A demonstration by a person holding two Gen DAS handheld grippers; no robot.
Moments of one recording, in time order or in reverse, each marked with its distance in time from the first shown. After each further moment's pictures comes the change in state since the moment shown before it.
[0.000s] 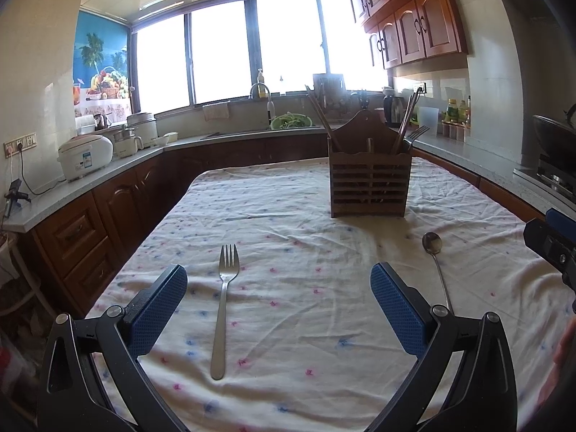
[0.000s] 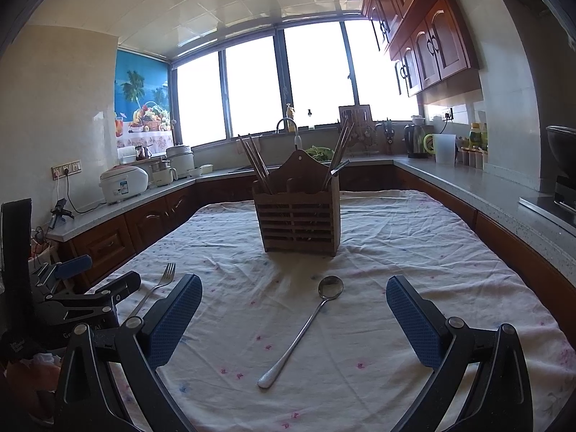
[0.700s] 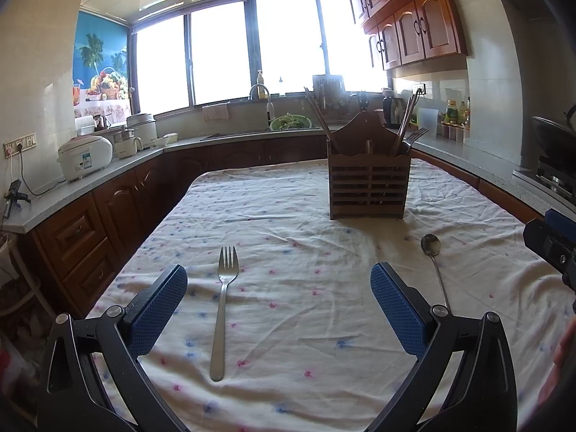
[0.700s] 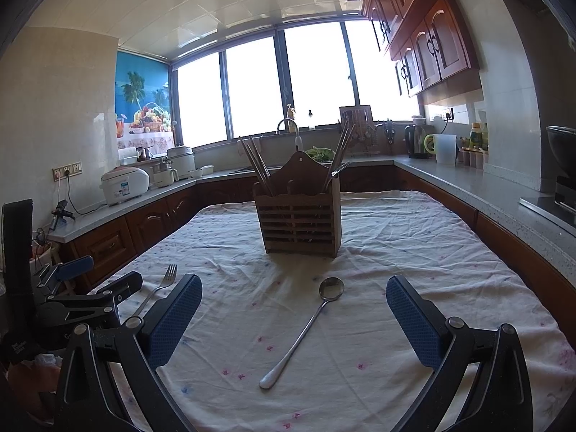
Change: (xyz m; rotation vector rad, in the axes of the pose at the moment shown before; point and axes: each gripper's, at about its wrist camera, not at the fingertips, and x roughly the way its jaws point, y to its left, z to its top) left arm -0.001 -0.002 0.001 0.003 -0.003 -0.001; right arm 0.000 -0.001 0.001 0.006 -0.004 0.004
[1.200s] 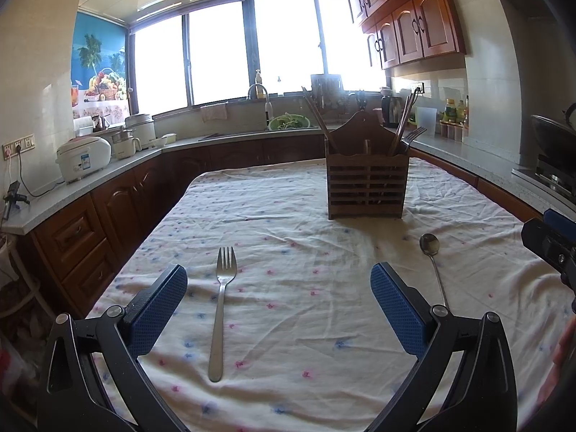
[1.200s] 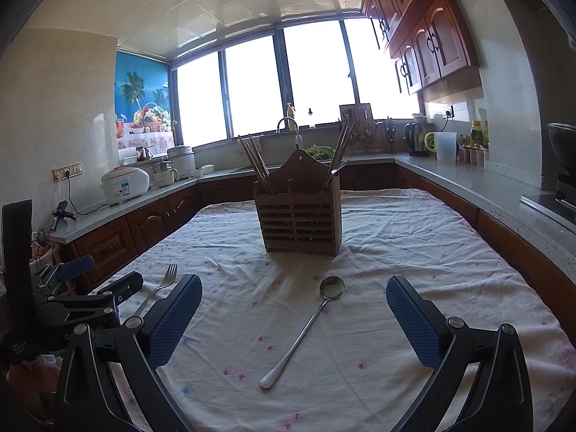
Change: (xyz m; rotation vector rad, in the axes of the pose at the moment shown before) left arm 0.000 -0.001 0.003 0.003 0.002 -0.007; right arm -0.001 0.000 0.000 0.002 0.003 0.000
